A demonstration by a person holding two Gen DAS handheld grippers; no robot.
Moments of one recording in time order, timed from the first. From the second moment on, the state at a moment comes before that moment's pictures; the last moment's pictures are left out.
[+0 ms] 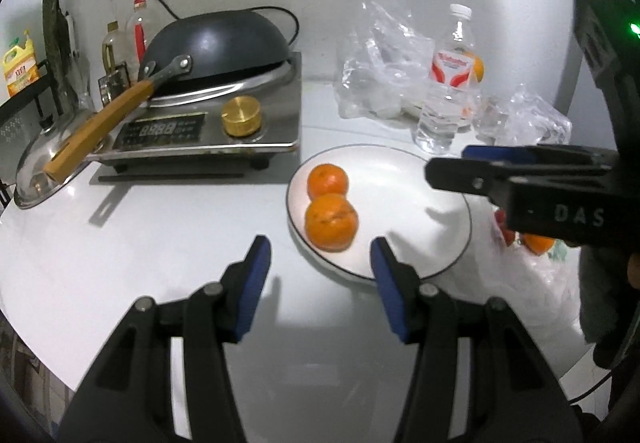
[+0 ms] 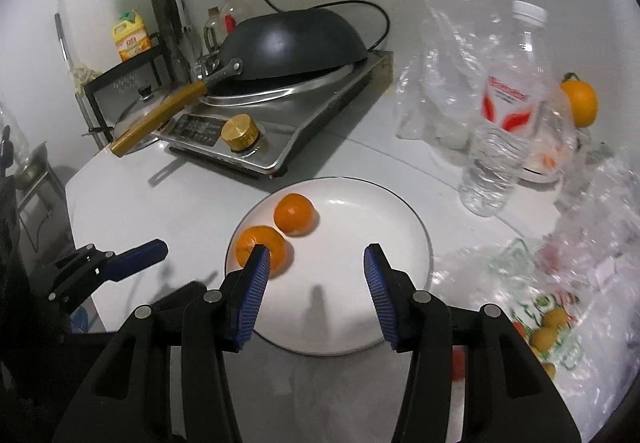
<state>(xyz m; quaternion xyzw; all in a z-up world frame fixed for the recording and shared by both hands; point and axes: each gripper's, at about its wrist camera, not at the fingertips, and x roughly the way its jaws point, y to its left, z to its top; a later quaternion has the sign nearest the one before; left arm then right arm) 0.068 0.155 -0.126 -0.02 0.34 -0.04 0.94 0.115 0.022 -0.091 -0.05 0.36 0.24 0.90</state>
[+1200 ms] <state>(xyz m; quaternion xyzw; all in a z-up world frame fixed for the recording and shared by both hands) 0.058 0.026 -0.117 0.06 0.35 -0.09 0.93 0.072 -0.130 -0.144 -0.03 0.37 0.17 0.91</state>
